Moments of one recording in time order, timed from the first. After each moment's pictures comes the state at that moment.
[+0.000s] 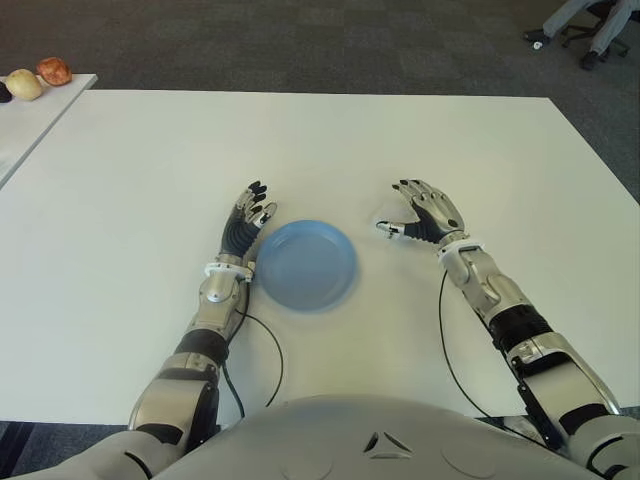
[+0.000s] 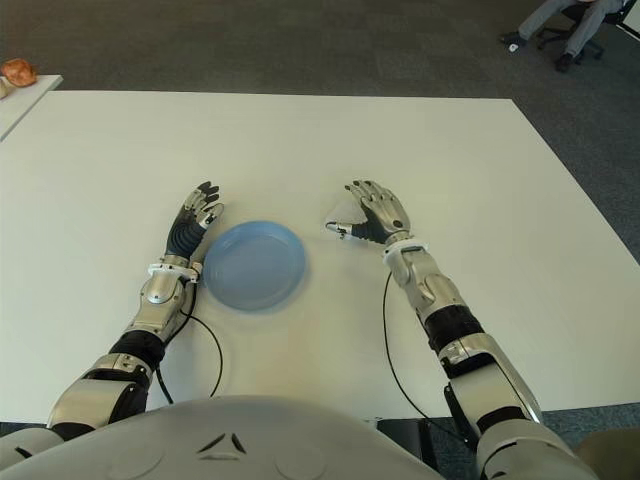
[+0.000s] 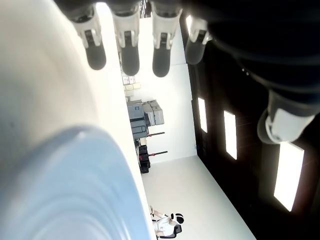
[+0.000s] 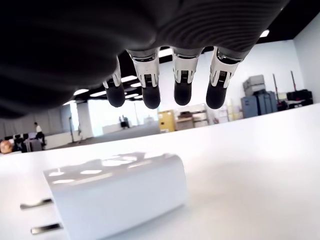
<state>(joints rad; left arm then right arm) -0.19 0.10 0.02 0.89 0.04 -0.67 -0.02 -0.31 -0.48 0.40 0.54 -0.82 -0.16 -0.29</state>
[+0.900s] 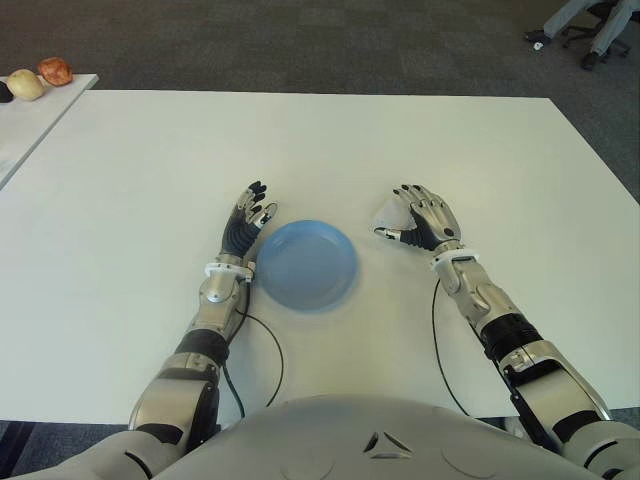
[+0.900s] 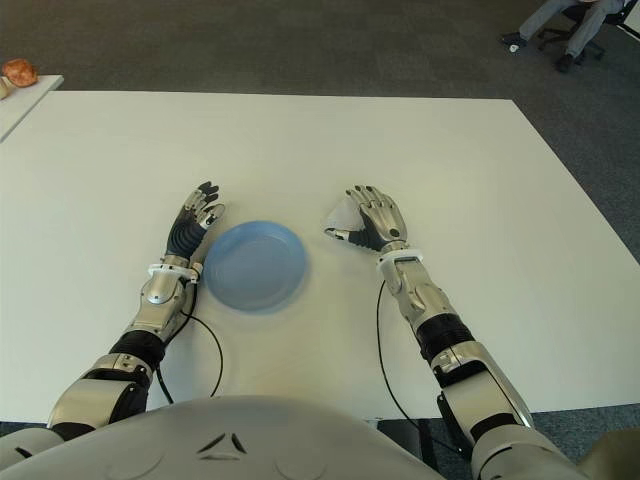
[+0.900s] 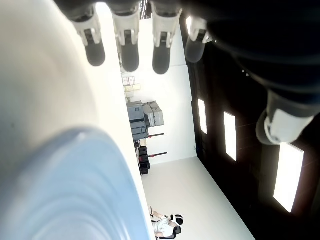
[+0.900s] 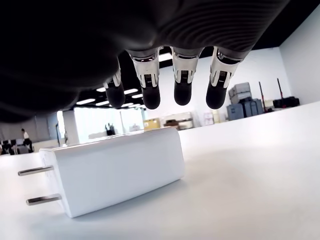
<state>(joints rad) -0.19 0.09 0.02 0.90 0.04 -0.68 -0.02 -0.28 -0.46 0.41 0.54 -0.86 -0.09 -0.37</state>
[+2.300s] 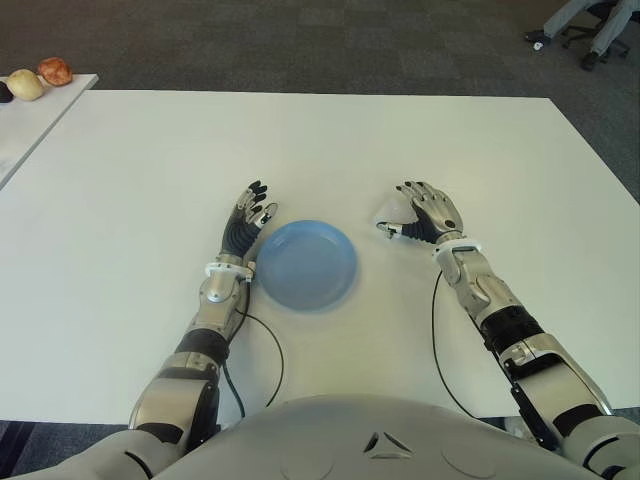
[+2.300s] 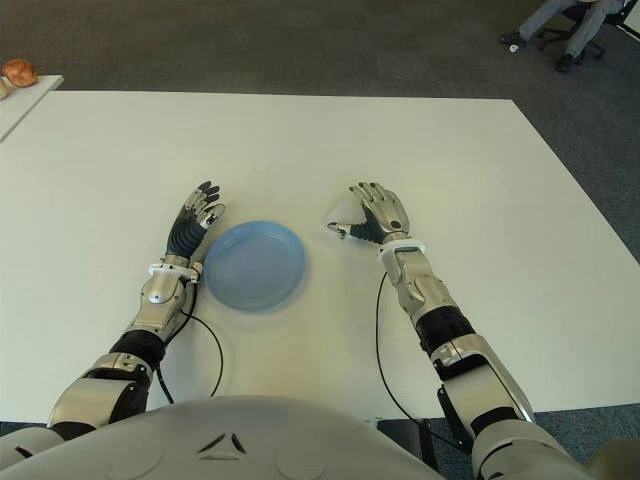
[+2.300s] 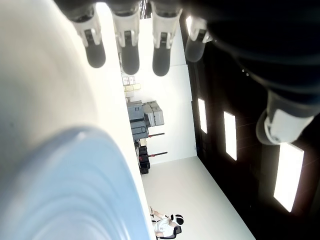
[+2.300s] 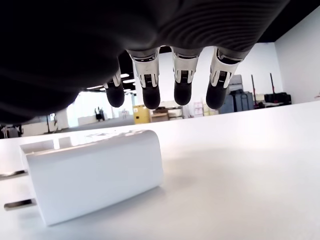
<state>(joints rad) -0.20 0.09 0.02 0.90 0.04 -0.69 -0.01 -0.32 -0.46 0.42 0.50 -0.88 0.00 -0.25</state>
